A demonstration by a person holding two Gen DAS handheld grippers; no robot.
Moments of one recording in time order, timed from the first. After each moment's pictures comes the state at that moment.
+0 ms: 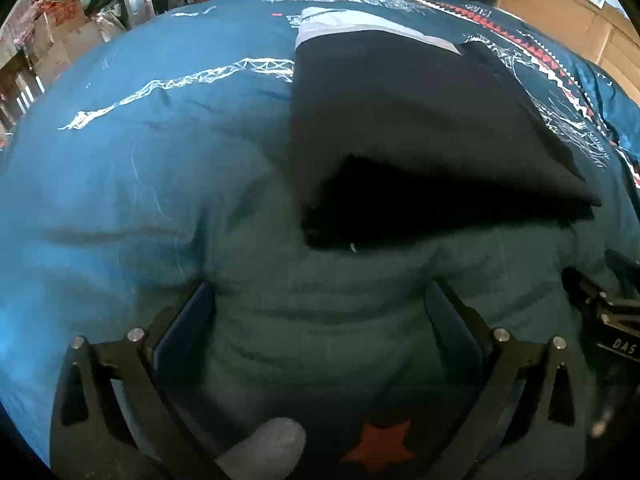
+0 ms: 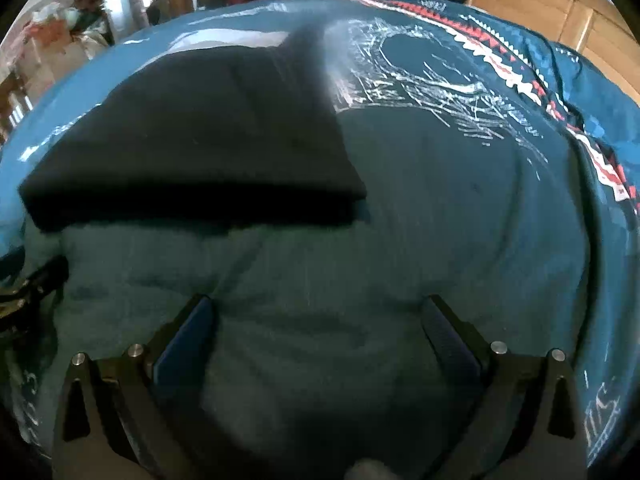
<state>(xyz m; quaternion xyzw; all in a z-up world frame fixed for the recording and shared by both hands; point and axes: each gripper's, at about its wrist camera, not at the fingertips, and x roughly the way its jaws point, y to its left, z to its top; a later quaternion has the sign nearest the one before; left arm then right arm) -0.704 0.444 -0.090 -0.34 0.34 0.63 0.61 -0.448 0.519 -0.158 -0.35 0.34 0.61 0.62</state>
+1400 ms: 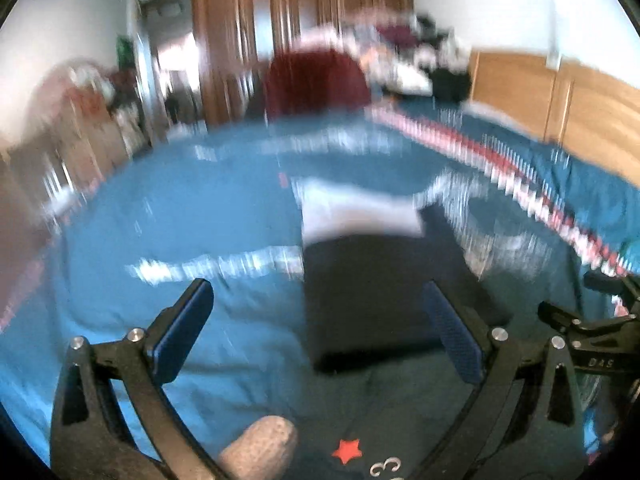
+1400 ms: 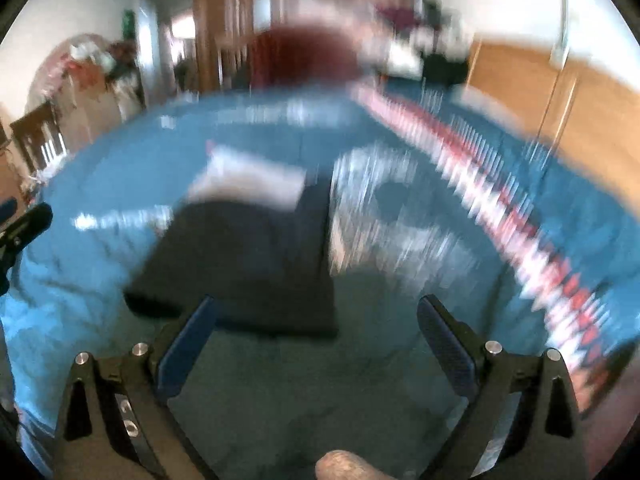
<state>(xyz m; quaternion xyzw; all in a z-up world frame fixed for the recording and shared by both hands) -0.704 0.377 0.113 -0.15 0.21 0.69 0.68 -0.451 0.461 0.025 -0.25 0.19 0.68 0.66</state>
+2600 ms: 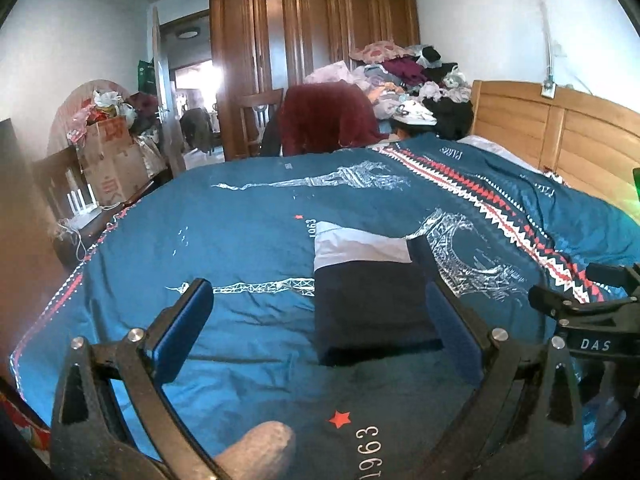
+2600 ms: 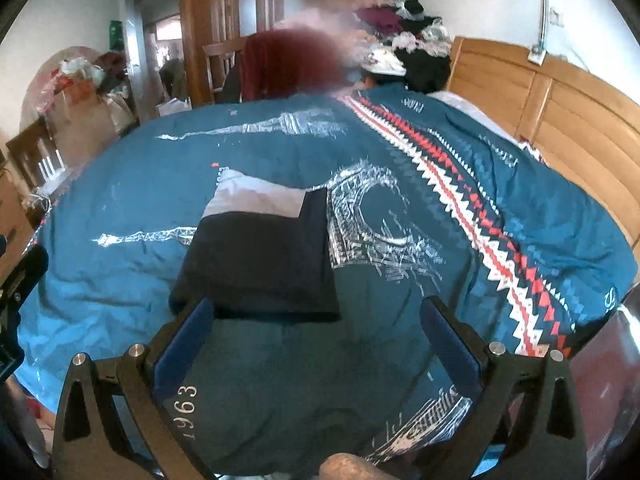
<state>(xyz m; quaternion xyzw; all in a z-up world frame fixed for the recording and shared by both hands) -0.694 0.323 0.154 -0.16 0.20 0.70 0.67 -0.465 0.415 0.080 -0.26 0.26 0.65 0.66</state>
